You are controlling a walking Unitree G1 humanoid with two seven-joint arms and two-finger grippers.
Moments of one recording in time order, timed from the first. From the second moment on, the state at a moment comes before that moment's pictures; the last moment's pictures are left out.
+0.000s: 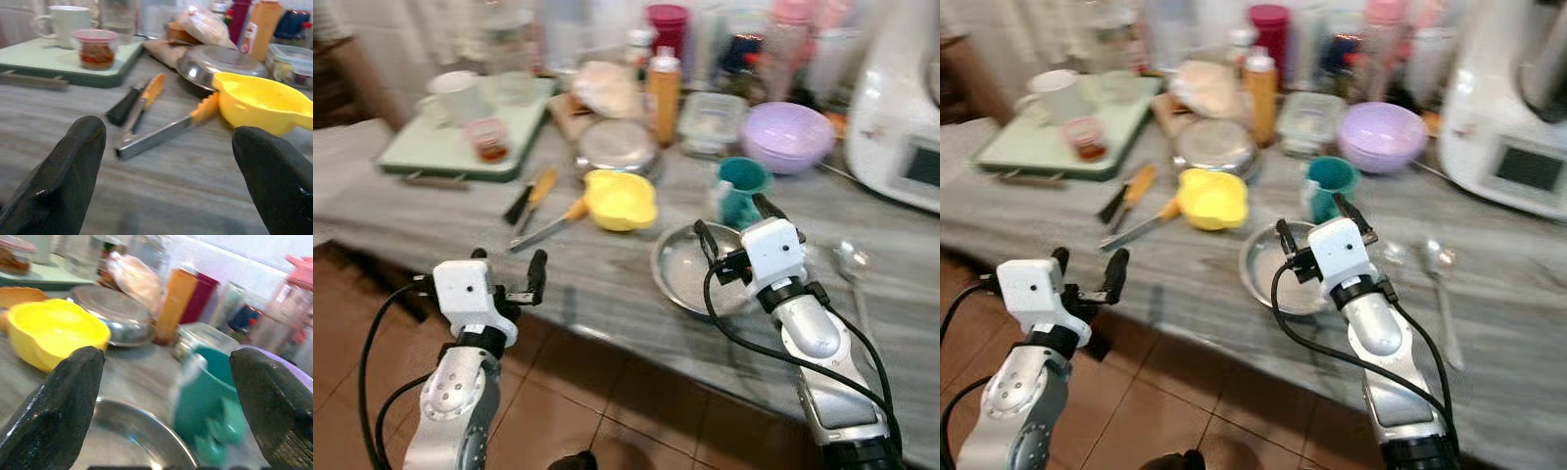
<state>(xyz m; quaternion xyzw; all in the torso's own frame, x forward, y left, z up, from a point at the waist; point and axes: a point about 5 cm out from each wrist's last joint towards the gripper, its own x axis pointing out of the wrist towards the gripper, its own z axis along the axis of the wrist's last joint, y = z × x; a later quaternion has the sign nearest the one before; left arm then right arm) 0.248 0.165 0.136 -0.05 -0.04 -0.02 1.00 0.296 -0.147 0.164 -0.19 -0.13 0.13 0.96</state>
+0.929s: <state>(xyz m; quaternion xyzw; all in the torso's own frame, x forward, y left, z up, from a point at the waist) 0.249 0.191 0.136 0.04 -0.05 0.09 0.99 0.297 -0.118 0.182 -0.16 -0.18 0.16 0.96</state>
